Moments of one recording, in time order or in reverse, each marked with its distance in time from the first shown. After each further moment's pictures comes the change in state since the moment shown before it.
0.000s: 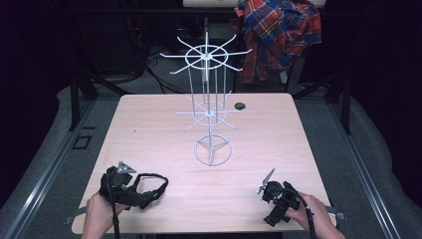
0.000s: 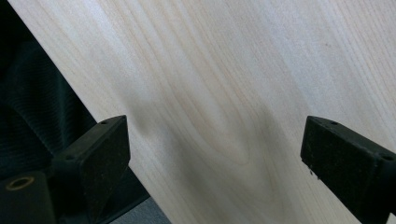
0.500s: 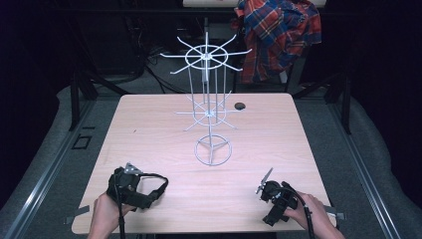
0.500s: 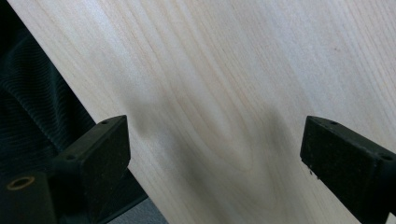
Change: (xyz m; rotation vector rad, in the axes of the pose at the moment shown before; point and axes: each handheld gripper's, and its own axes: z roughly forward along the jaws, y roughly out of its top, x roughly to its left) left arm -0.012 0.005 0.011 0.015 -0.047 0.020; right arm -0.001 0.004 0.004 0.011 0.020 -0.010
